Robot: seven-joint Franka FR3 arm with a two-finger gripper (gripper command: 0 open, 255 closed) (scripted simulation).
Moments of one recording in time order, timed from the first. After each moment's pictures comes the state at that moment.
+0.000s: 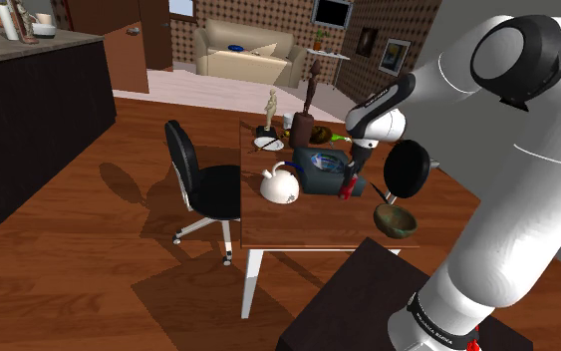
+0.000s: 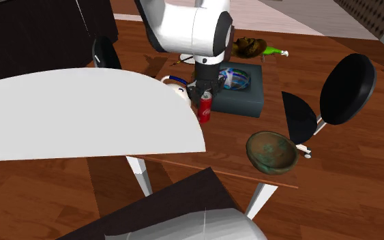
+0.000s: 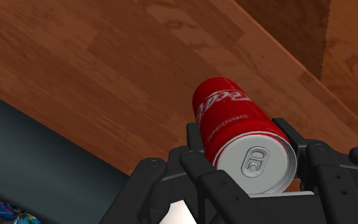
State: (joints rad) arm -0.17 0.11 -0.49 -2.32 0.10 2.41 -0.75
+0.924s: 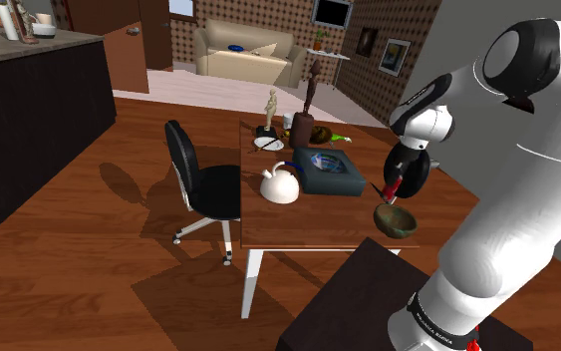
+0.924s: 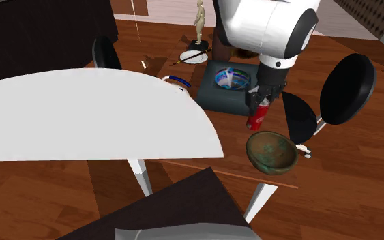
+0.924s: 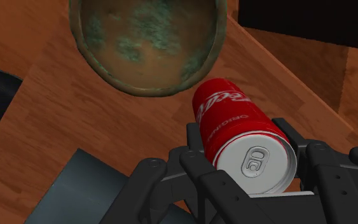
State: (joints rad) arm -0.37 0.10 -0.64 -2.28 0.10 2.35 -1.10
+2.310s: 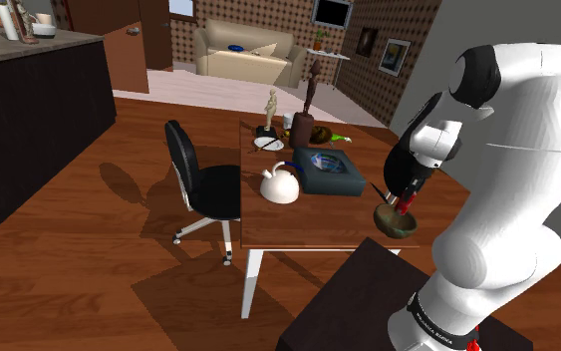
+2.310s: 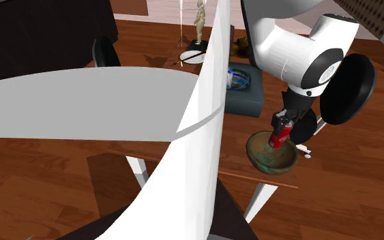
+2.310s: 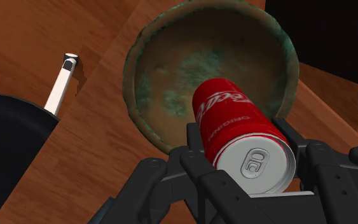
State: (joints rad) arm -0.54 0.34 -0.63 -2.20 0.32 2.44 -1.41
